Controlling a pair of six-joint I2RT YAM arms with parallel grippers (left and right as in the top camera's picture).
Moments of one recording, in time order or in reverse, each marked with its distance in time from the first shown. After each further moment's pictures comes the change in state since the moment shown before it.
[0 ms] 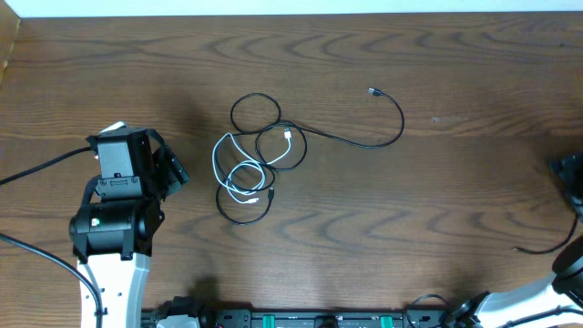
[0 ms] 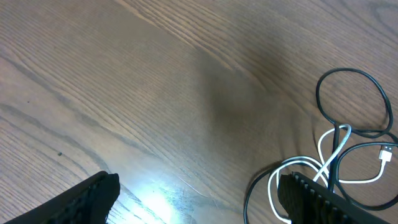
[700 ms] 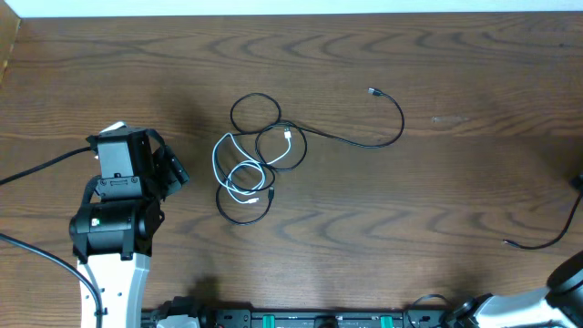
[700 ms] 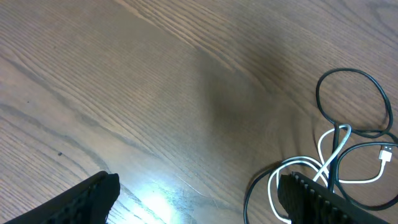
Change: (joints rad) left arm 0.000 0.000 0.000 0.000 0.000 0.000; right arm -0.059 -0.111 -0.006 0.021 0.020 -0.265
